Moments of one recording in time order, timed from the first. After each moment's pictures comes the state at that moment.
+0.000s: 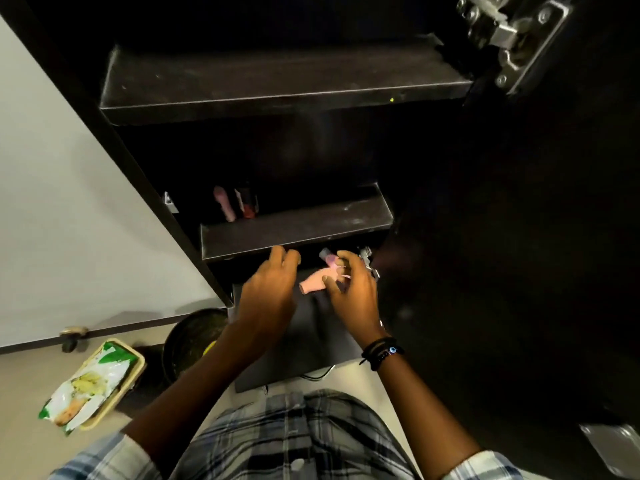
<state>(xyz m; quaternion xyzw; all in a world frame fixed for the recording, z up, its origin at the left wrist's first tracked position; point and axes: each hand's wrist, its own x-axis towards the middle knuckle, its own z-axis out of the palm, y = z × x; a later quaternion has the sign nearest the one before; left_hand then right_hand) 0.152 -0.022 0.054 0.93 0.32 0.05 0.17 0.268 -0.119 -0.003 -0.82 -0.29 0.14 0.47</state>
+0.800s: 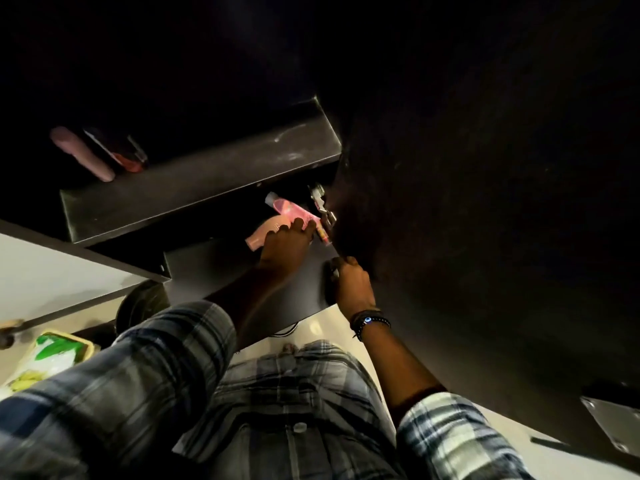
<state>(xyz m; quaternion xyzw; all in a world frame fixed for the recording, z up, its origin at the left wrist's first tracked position) 0.279 -0.047 -0.109 0.98 0.14 -0.13 0.04 0.310 -0.195 -0.119 -0.93 -0.25 0.23 0.15</state>
